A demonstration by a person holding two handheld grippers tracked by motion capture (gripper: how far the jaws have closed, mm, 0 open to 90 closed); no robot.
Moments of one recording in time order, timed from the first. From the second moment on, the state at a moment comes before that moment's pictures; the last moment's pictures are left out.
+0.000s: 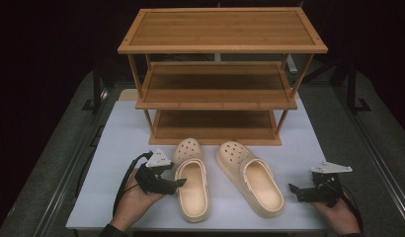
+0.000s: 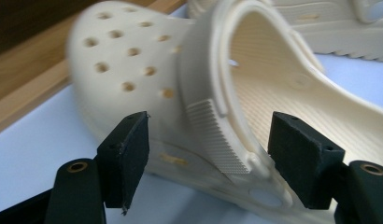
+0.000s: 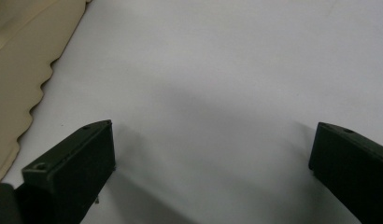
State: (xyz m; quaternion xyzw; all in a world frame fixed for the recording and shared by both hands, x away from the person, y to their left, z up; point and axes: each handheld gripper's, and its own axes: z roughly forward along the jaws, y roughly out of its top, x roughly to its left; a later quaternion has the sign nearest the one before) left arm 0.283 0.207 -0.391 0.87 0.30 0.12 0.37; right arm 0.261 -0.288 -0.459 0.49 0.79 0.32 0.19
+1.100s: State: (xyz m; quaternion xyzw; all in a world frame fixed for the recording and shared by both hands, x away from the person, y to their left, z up) left arm 0.279 0.272 -0.377 0.85 0.34 0.13 0.39; right arm 0.261 -0.288 -0.459 0.49 0.79 0.32 0.19
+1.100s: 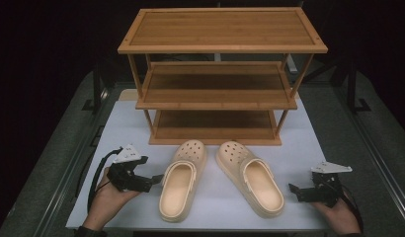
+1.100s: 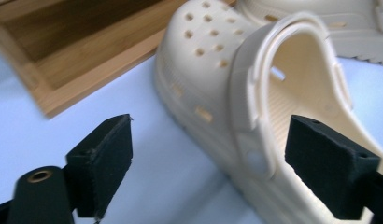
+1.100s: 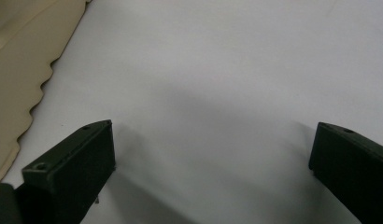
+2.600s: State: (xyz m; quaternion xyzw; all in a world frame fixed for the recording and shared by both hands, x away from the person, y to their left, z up) left arm 0.268 0.337 -0.451 0.84 0.40 0.17 0.33; right arm 0.255 -0.299 -0.436 0.50 0.77 0.36 0.17
